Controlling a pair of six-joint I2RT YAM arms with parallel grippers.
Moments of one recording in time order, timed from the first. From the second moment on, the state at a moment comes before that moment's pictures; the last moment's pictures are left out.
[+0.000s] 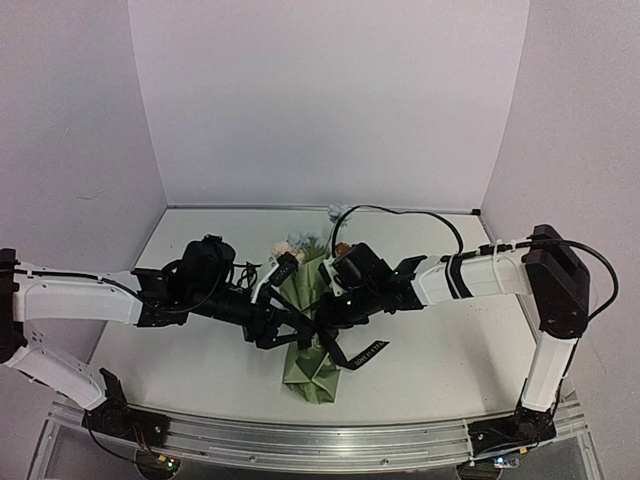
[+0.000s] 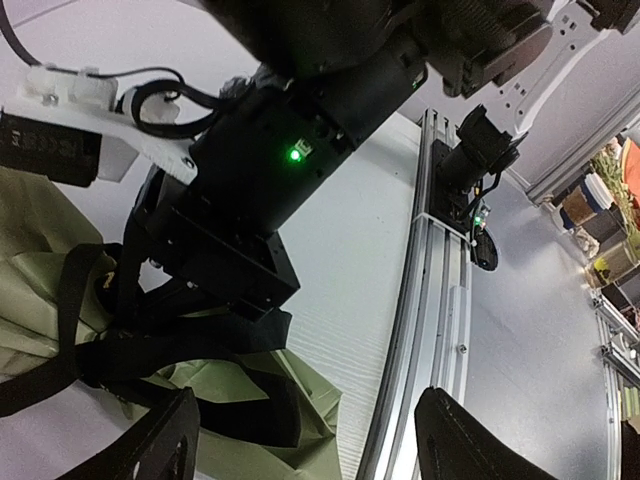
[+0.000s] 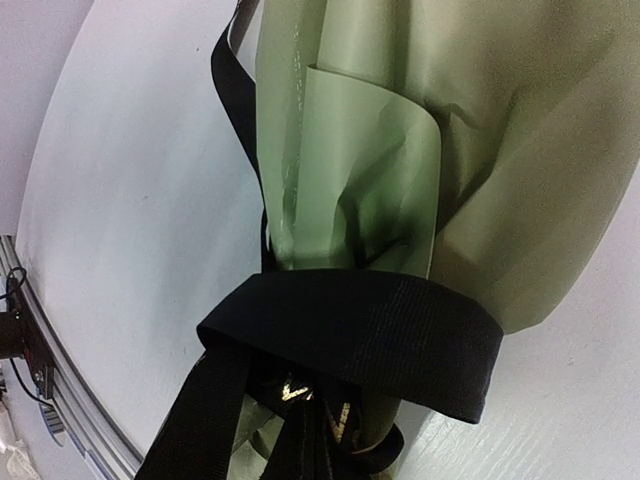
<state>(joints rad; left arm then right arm) -0.96 1.32 0.76 0.07 0.49 -0.20 0.95 1.88 1.21 -0.20 -0.13 0.64</state>
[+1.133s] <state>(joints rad) -0.79 1.82 1.15 -0.15 0.48 -0.05 1.00 1.66 1.17 -0.39 -0.05 0.49</state>
